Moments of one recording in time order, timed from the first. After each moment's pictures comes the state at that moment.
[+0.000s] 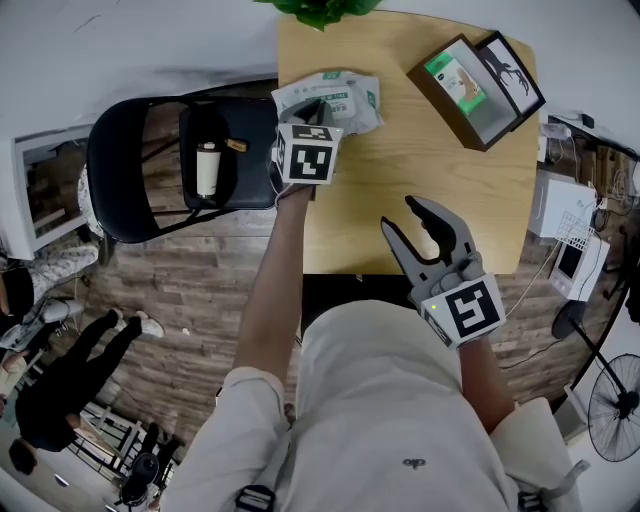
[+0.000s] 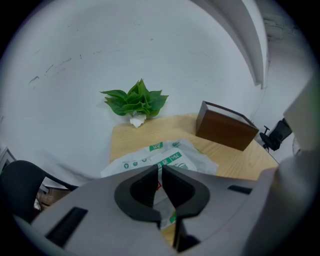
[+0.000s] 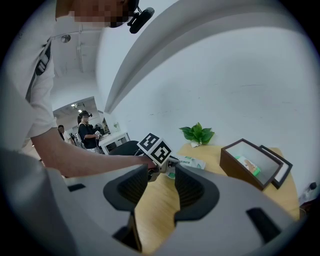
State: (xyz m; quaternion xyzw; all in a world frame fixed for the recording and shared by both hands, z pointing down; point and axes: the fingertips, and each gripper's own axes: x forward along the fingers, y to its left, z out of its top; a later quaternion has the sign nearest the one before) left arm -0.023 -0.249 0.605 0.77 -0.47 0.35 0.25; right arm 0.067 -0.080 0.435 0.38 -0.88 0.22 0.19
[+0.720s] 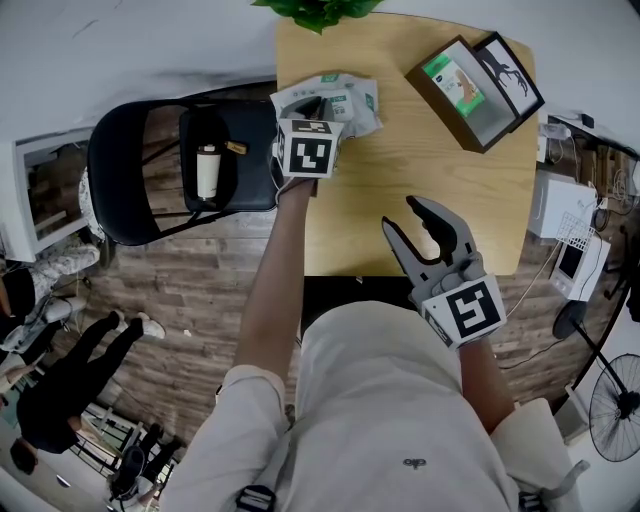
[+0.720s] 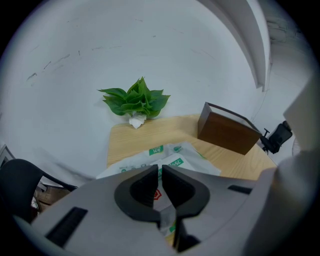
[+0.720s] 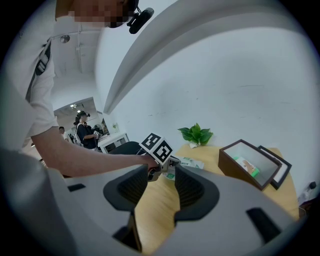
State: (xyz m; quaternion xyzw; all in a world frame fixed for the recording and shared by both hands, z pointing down) left arm -0.017 -0.261 0.607 0.77 -0.46 0.35 0.26; right arm 0.072 -0.085 0.434 0.38 -0.88 0.22 0.19
